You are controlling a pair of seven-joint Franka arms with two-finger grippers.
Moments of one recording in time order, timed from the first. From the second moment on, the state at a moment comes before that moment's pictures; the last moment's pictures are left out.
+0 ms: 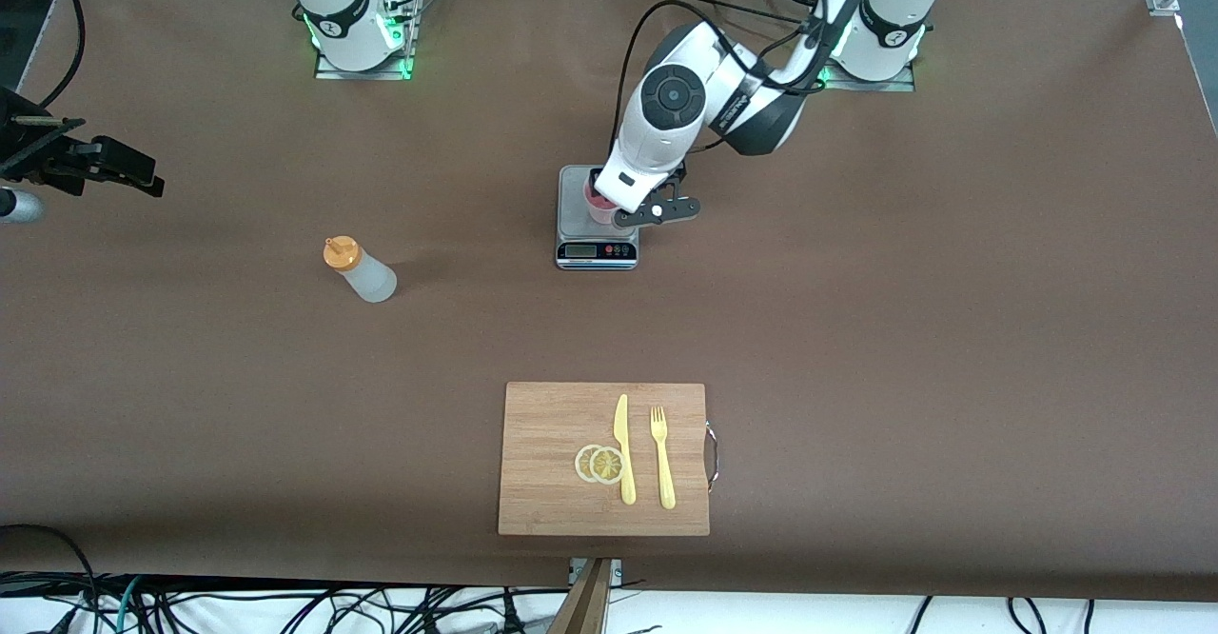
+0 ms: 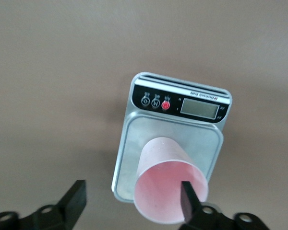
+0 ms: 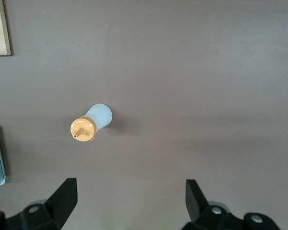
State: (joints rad) left arm -0.86 0.41 0.10 -1.75 -0.33 2.08 -0.84; right arm -0.02 0.04 -0.03 -1.62 0.01 1.58 -0.04
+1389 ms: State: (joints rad) left arm -0.29 0.21 0.28 -1.48 -0.13 1.55 -0.06; right arm -0.01 0.08 -0.05 -1.62 0.09 1.47 -0.47
